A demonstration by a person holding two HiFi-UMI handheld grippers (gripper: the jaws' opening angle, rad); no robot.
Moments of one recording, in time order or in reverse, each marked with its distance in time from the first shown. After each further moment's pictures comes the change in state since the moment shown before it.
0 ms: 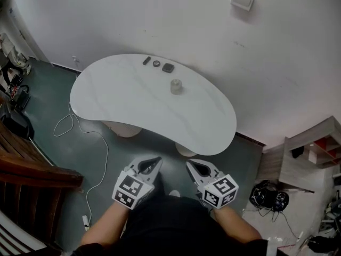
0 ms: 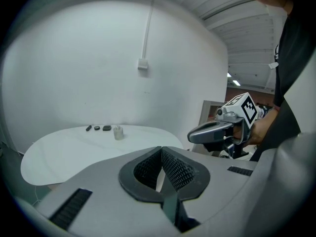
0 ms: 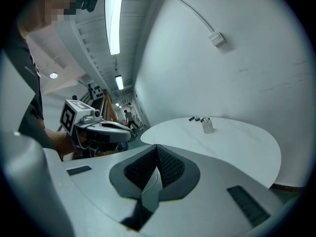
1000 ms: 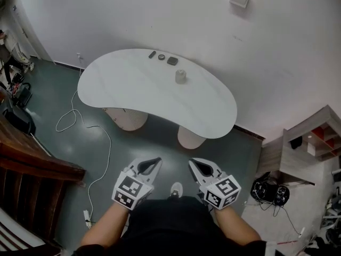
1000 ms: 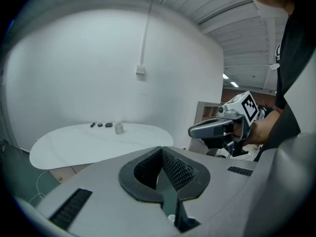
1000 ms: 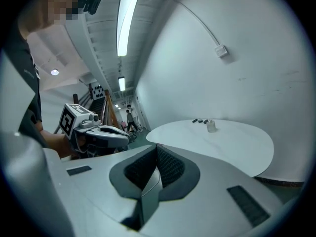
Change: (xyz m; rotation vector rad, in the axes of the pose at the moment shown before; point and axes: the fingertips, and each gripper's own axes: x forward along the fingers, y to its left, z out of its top) left arm -0.090 -0.056 -0.043 -0.003 -0.020 0.005; right arm -0.051 0.093 -0.027 -0.030 -0.044 -0.031
